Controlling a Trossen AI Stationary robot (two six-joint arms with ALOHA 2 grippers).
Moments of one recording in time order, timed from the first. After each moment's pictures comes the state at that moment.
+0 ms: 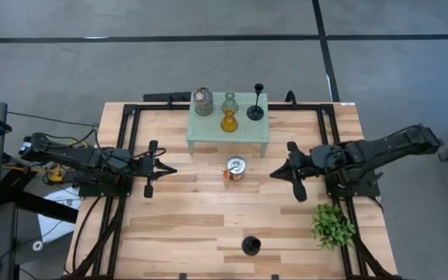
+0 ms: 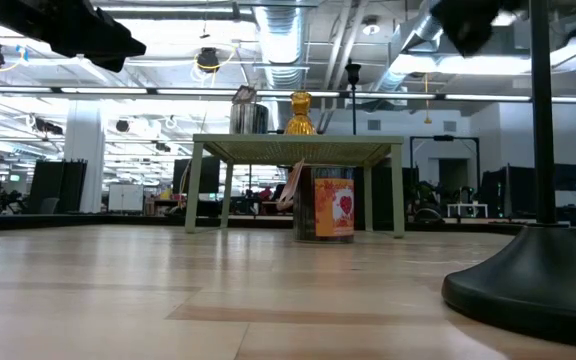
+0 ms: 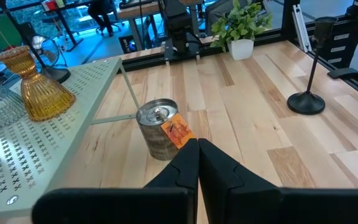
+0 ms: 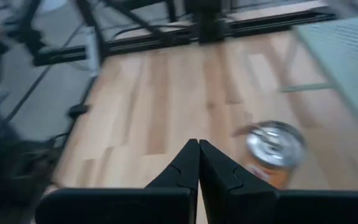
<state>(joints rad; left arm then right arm) -0.24 0.36 0.40 -0.16 -0.25 0.18 0.26 0.89 0.77 -0.33 0.16 0.25</state>
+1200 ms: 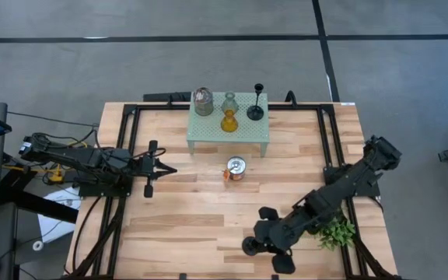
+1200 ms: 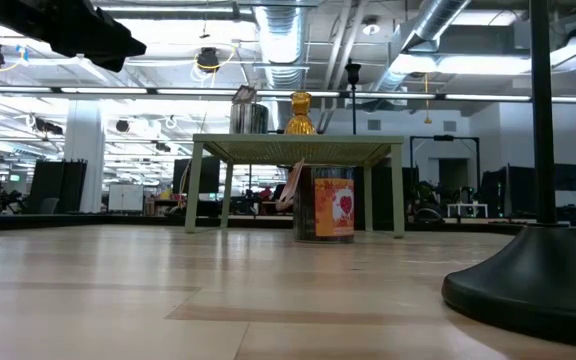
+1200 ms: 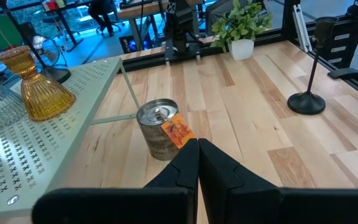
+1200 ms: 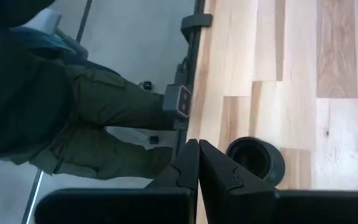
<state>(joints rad) -0.24 0.36 0.40 -0.16 -0.25 0.18 0.67 1.66 1.48 -0.66 0.01 0.60</state>
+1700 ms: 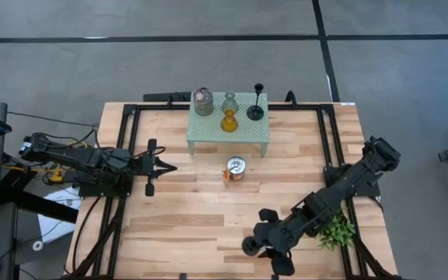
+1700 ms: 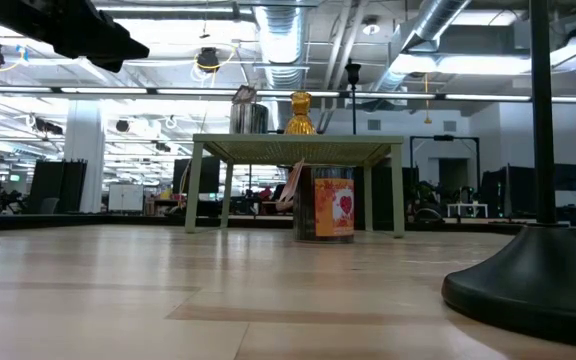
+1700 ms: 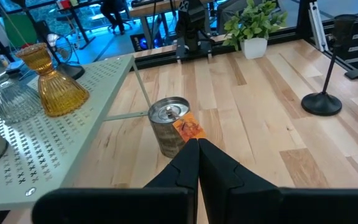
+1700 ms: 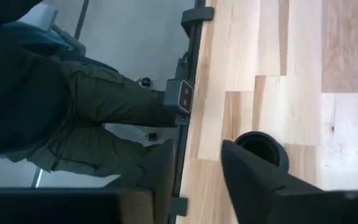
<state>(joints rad) -0.24 0.36 0.40 -0.16 -0.30 0.17 0.67 1.67 1.48 -0.65 0.01 0.61</state>
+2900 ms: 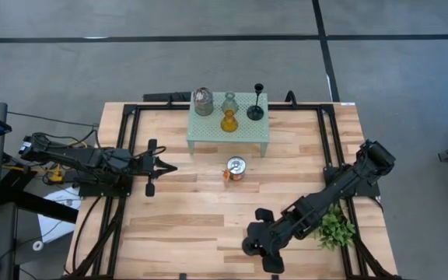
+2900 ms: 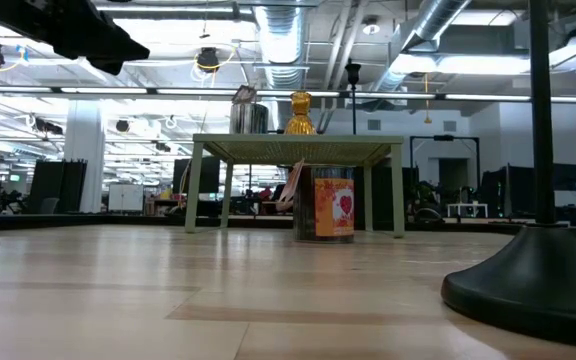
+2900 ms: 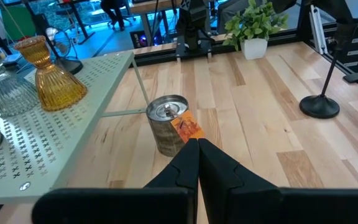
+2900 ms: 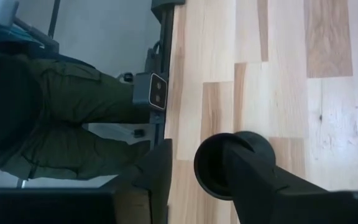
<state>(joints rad) -0.24 0.37 0.40 -0.16 -0.30 0.14 0.65 1.76 1.44 -0.63 0.03 0.64</state>
